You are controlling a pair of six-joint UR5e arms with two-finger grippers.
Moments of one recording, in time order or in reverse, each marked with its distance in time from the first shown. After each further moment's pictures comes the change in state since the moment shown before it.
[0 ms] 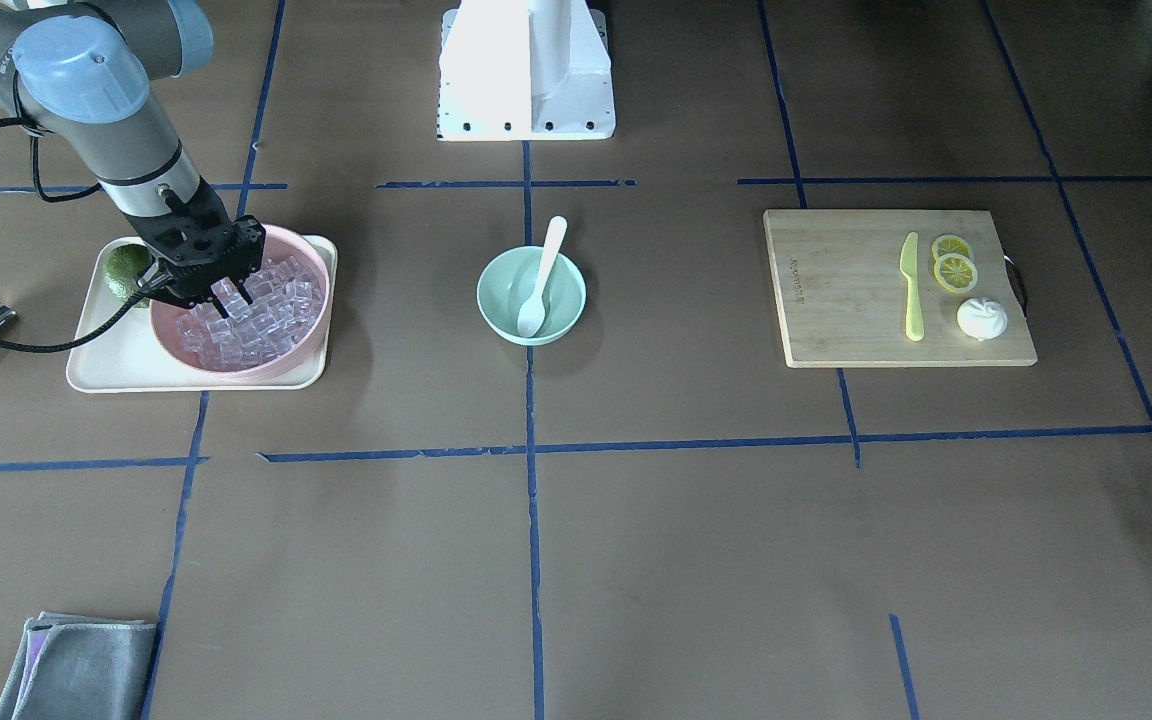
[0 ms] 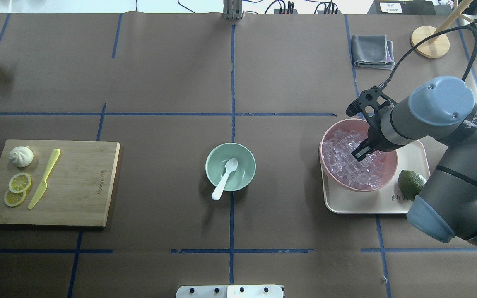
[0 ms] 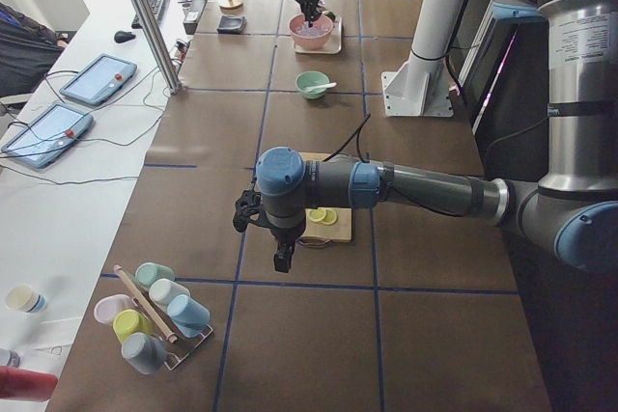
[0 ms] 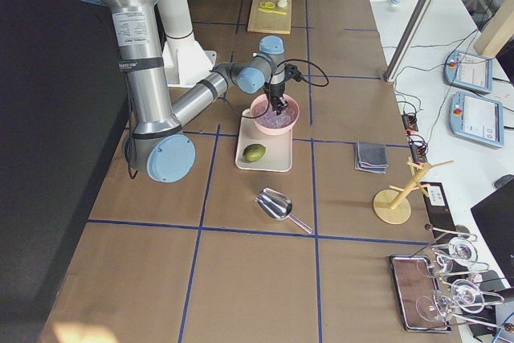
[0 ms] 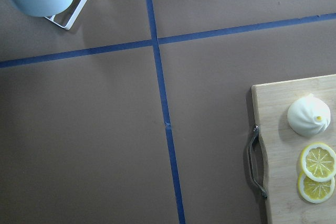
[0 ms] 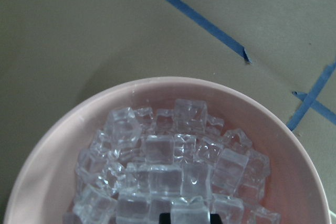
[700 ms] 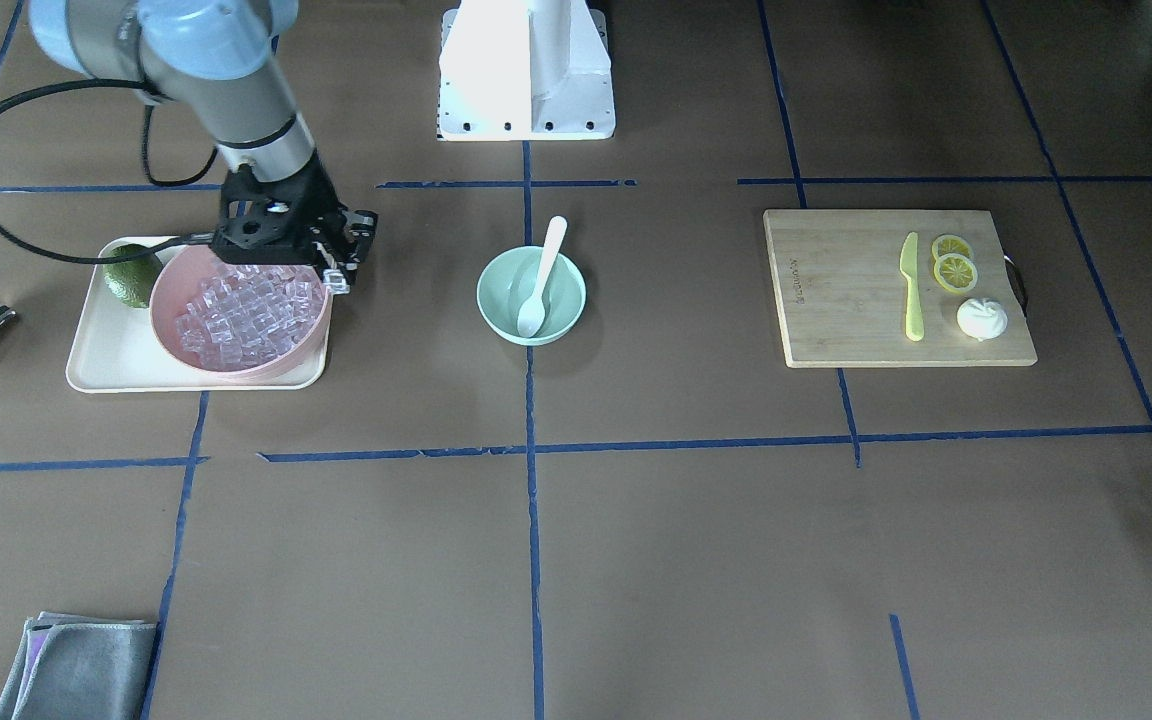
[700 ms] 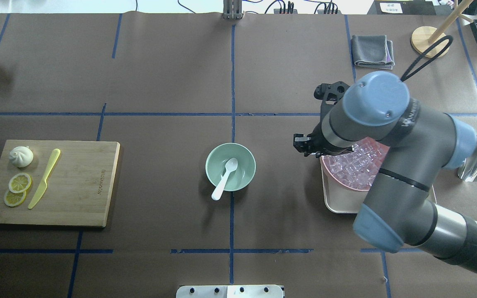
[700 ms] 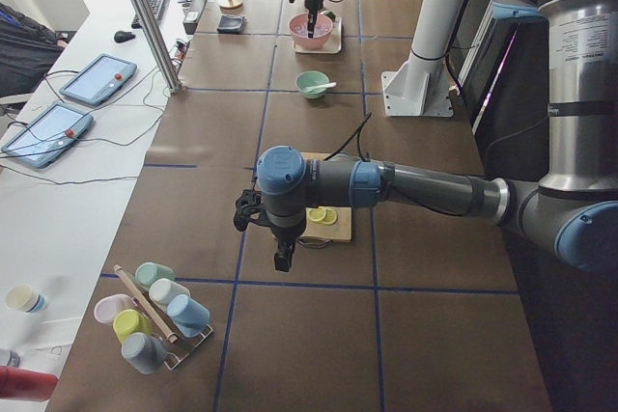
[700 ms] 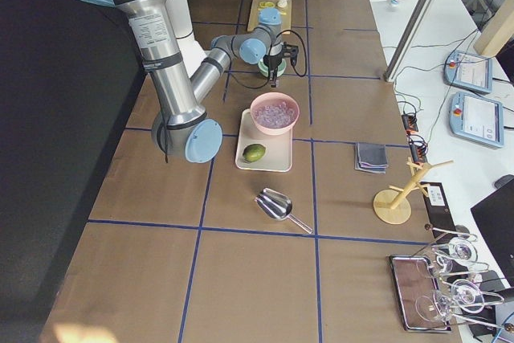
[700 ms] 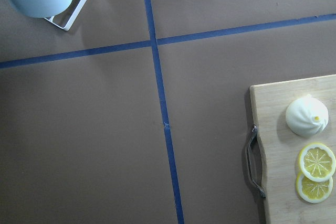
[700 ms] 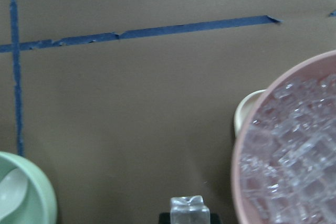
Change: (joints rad) left arm 0.000 0.003 -0.005 0.001 -0.001 -0.001; right arm -0.134 0.282 -0.010 -0.218 -0.069 0.761
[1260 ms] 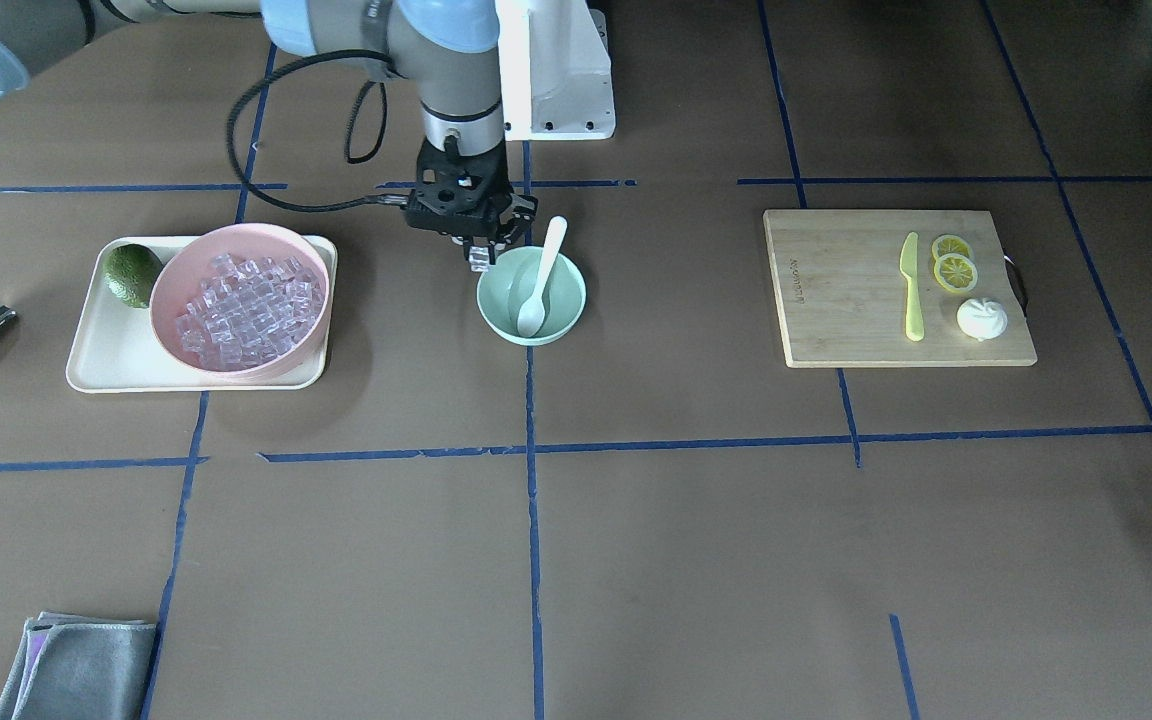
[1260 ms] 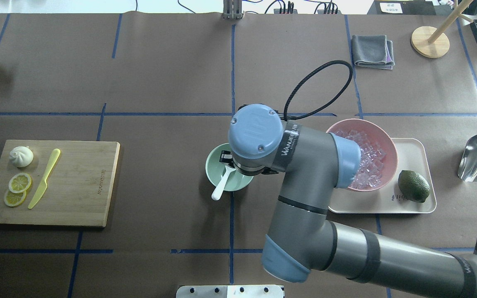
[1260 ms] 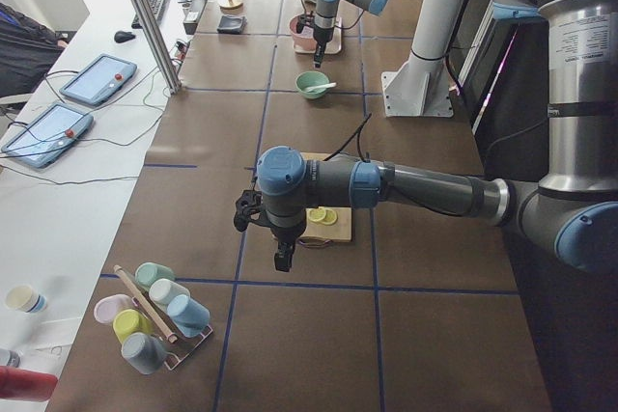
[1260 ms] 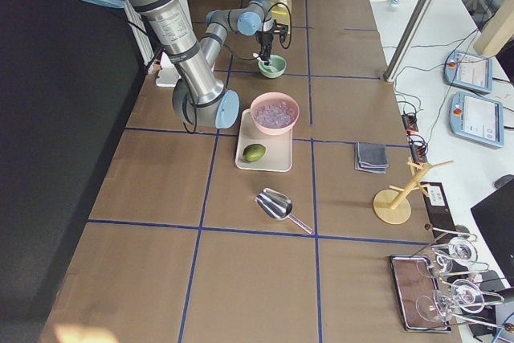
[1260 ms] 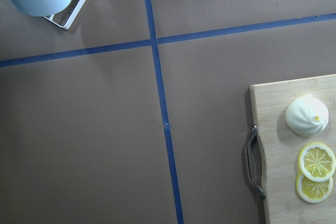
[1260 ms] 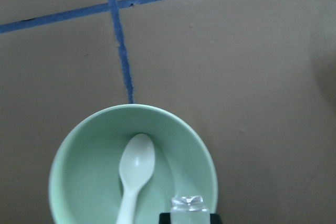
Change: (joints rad) left arm 0.001 -0.001 0.000 0.001 0.000 -0.005; right arm -0.166 0.318 -0.255 -0.087 -0.149 0.211
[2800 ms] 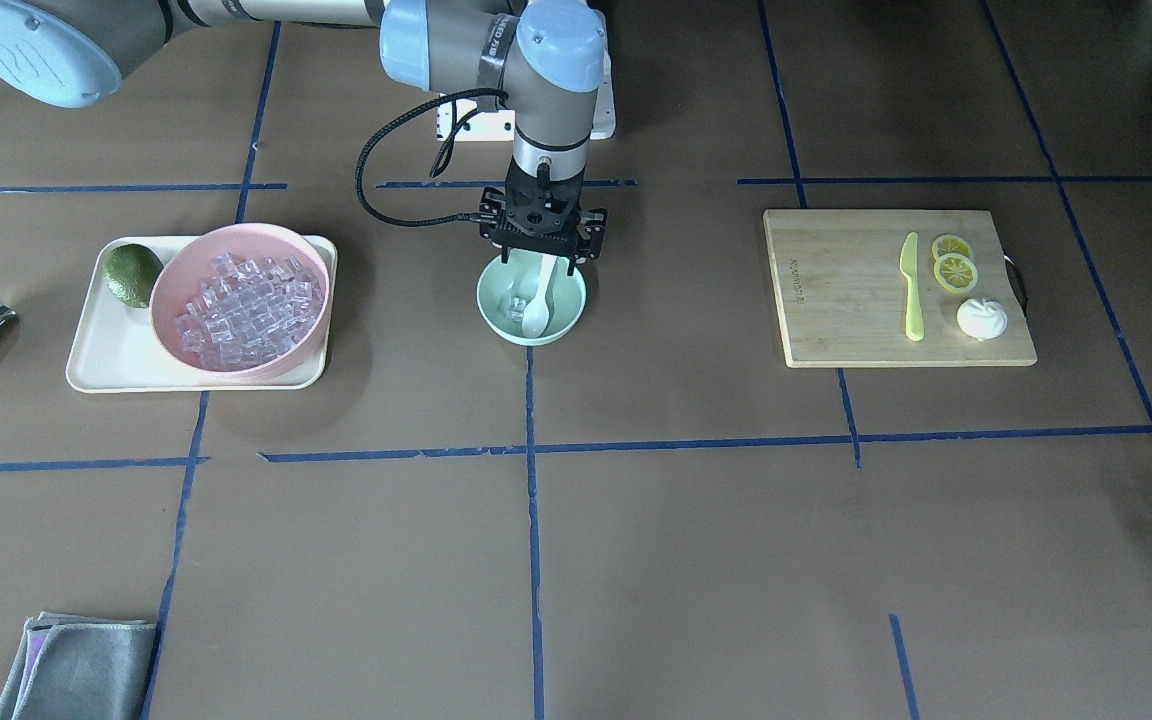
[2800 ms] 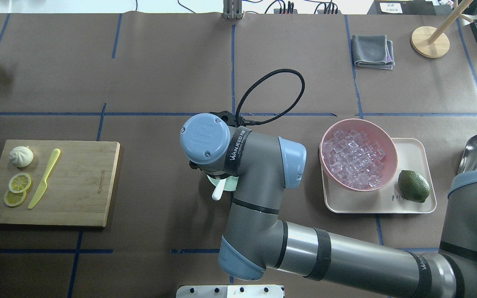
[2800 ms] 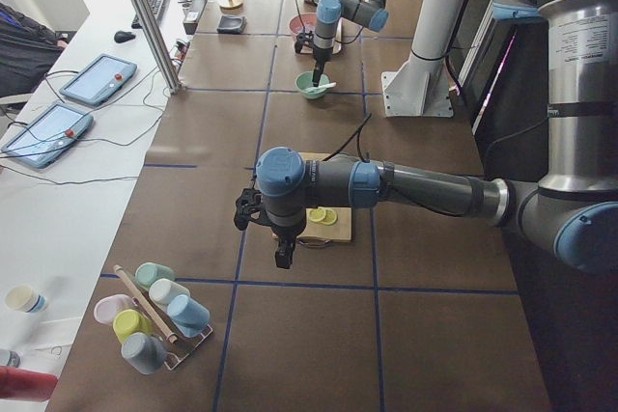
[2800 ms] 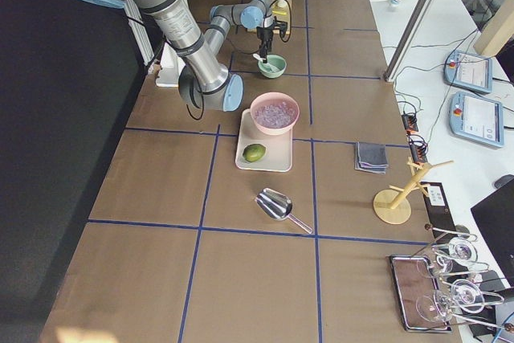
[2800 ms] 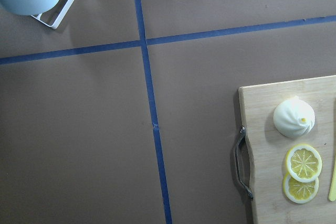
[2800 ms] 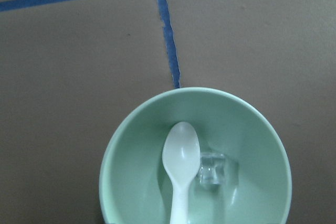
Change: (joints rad) left arm 0.001 -0.001 0.002 0.005 -0.034 -0.006; right arm -0.010 0.098 -0.134 0.006 -0.012 -0.037
